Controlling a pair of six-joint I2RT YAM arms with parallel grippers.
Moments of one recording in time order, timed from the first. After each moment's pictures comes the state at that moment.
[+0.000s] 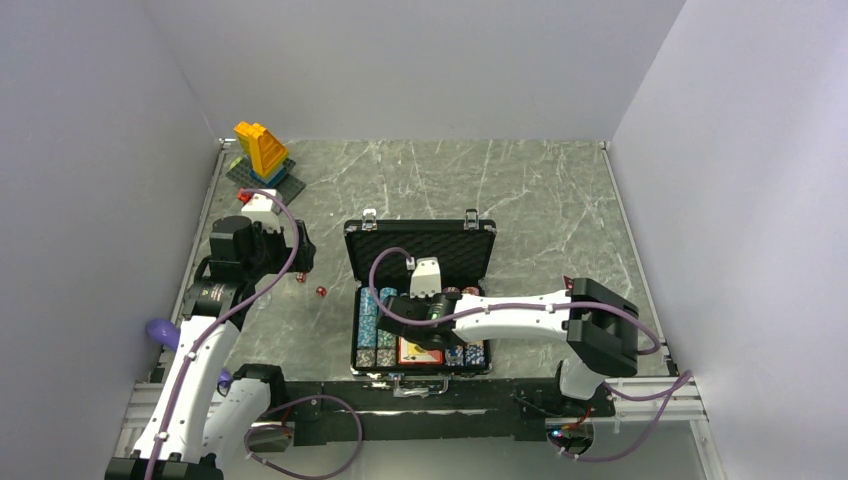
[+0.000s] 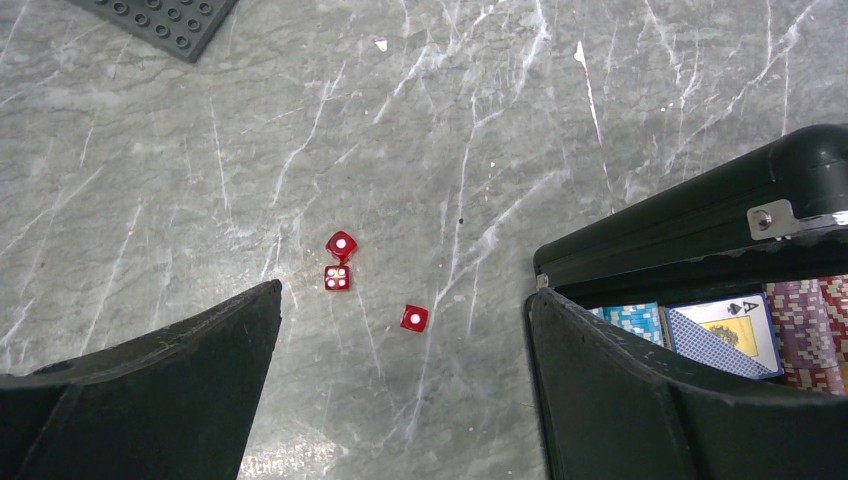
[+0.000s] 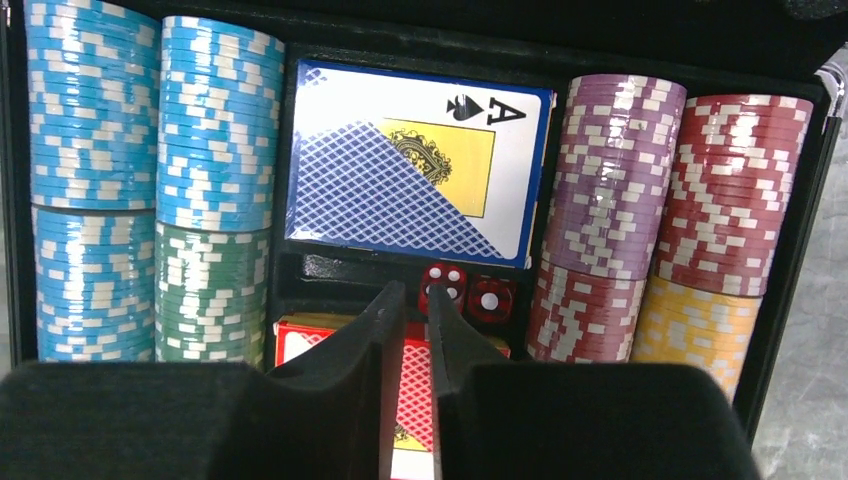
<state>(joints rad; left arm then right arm) -0.07 0.78 0.77 -0.51 0.12 -0.11 1.30 1.65 1.06 -0.65 0.64 1.08</state>
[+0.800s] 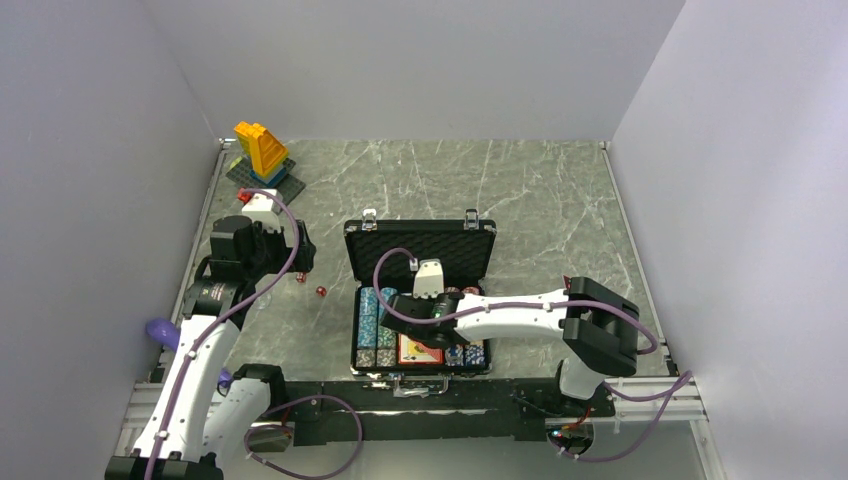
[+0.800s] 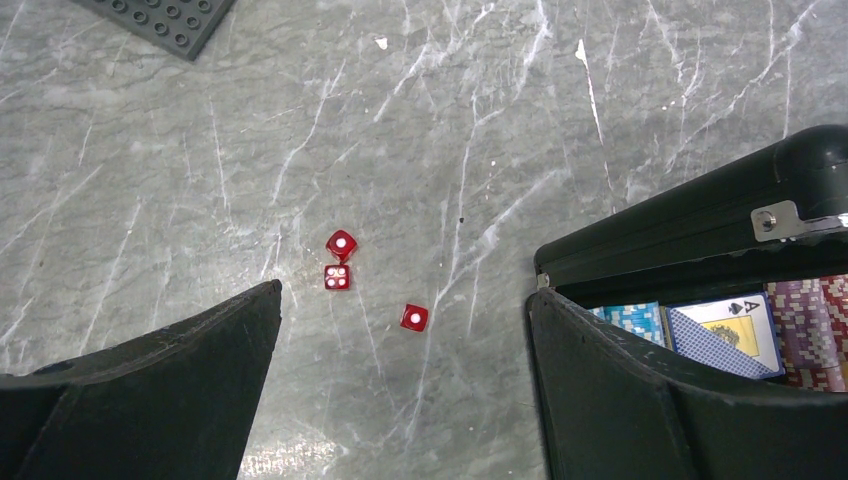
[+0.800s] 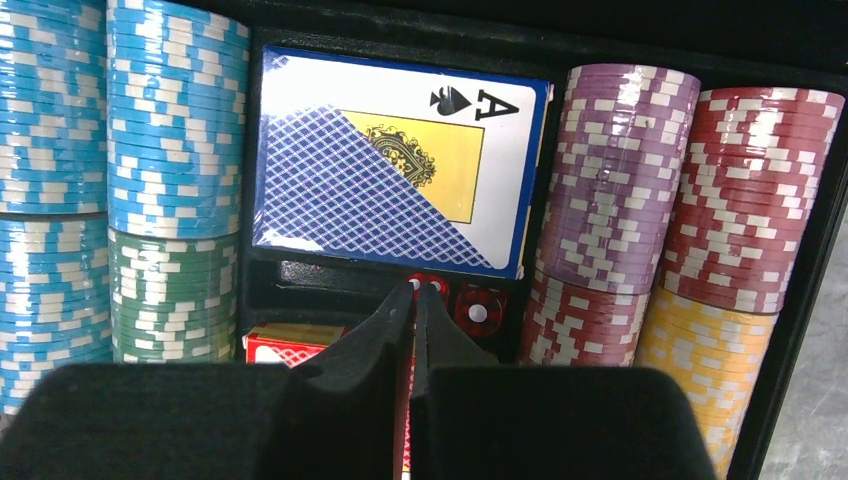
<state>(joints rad) -0.07 0.78 0.77 -0.51 0.12 -0.11 1.27 1.65 1.00 -0.59 0.59 1.05</state>
